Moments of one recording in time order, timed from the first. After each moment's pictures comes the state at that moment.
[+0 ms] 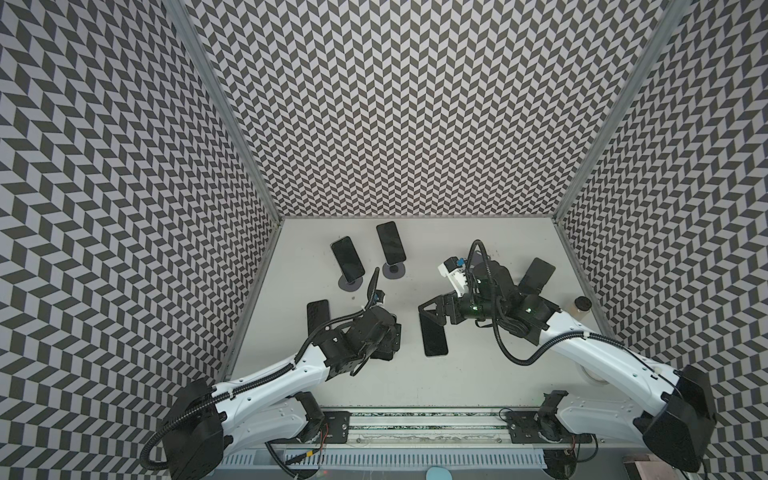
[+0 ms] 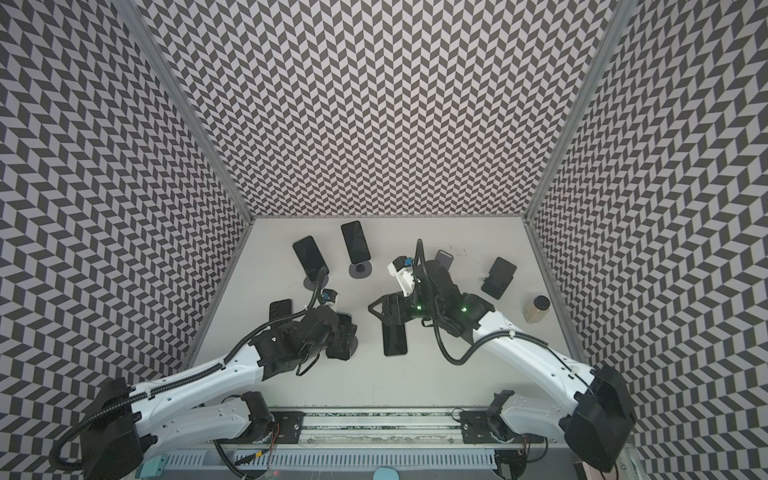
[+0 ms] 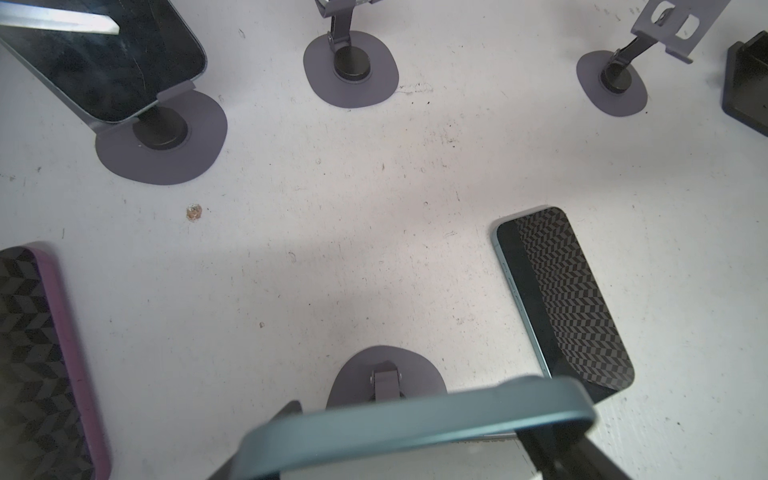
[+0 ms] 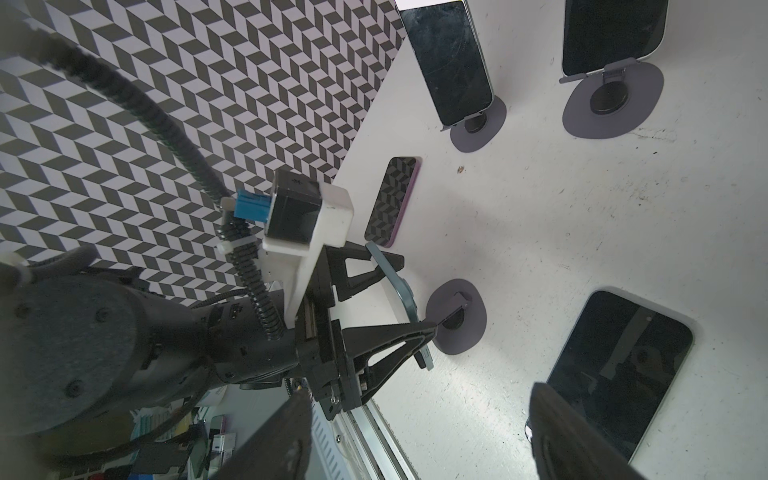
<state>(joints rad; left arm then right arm) -0.90 1.05 0.63 -0.42 -0.32 -0.58 0.74 1.21 0.96 -0.34 -0.42 0.53</state>
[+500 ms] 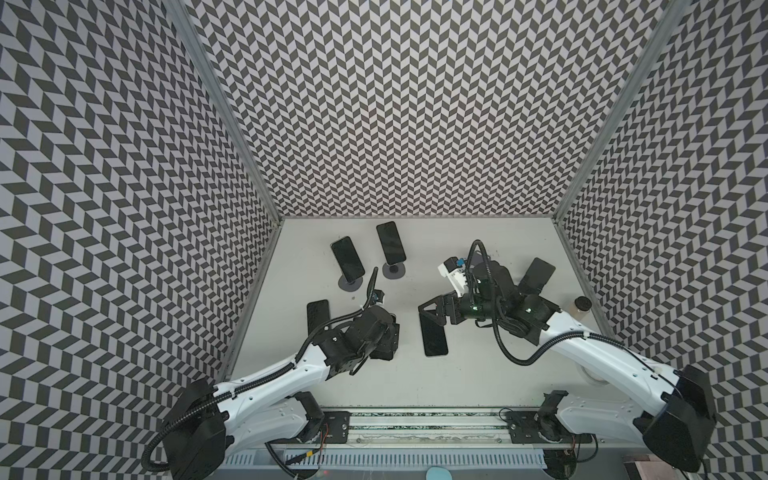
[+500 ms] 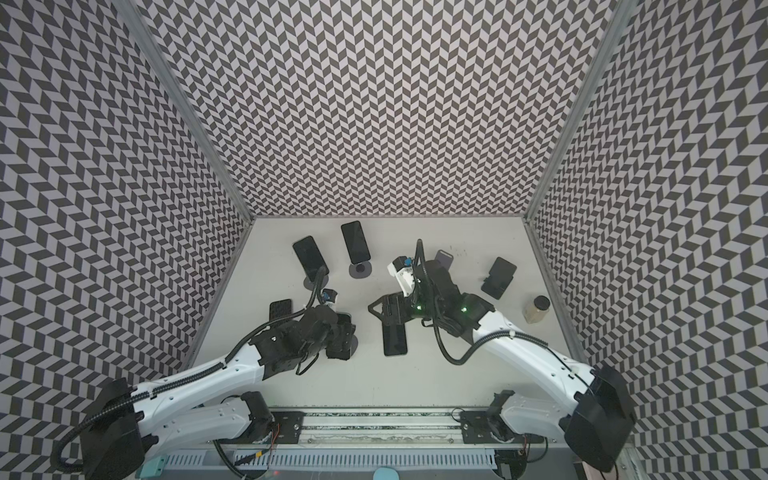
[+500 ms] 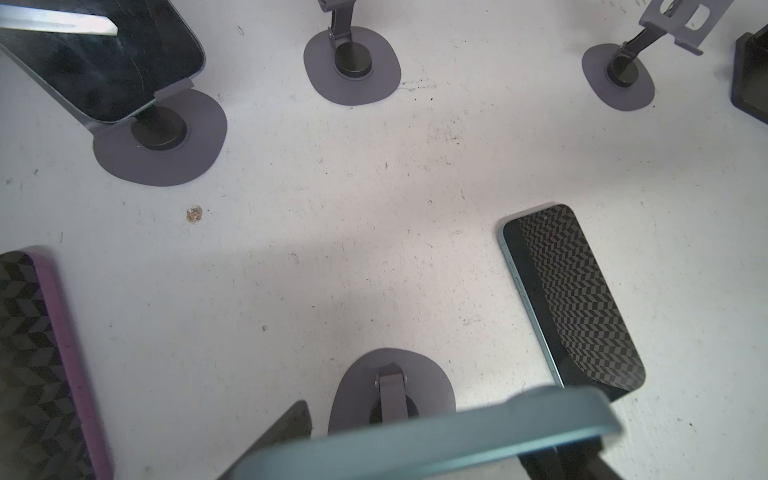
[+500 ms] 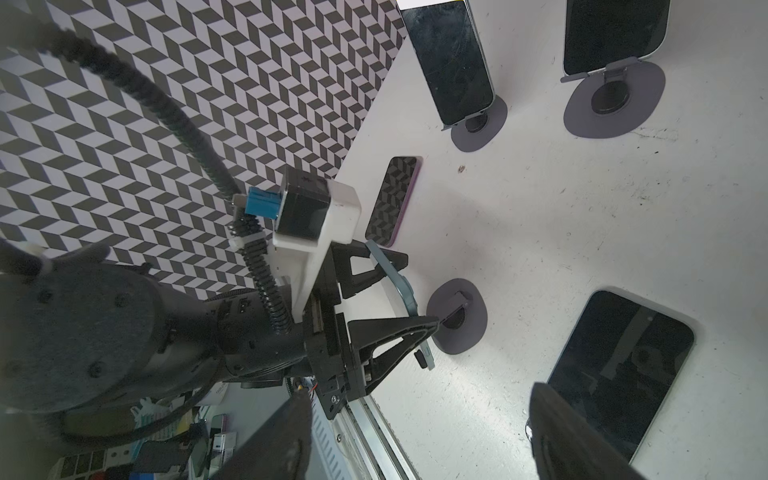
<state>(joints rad) -0.87 1.06 0.62 -0.40 -0.30 -0.55 0.74 1.21 0.96 -0.34 -0.42 0.53</state>
